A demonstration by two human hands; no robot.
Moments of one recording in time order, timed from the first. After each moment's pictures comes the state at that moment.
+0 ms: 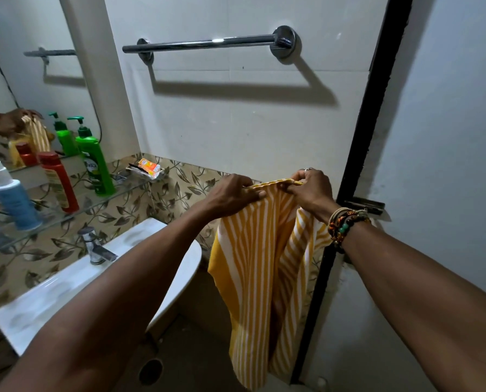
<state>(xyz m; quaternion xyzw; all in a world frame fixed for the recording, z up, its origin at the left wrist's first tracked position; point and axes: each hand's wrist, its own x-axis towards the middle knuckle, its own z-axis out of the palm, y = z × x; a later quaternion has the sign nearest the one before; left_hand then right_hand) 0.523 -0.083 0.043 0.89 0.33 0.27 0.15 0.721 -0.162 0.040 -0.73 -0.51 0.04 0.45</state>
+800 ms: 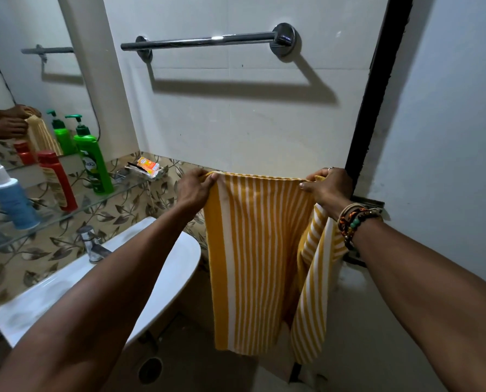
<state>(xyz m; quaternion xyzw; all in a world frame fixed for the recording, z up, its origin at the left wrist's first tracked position) 0.483 -0.055 0.030 0.71 0.49 0.45 0.25 0.741 -0.170 0.043 -0.76 -0.36 0.07 0.53</state>
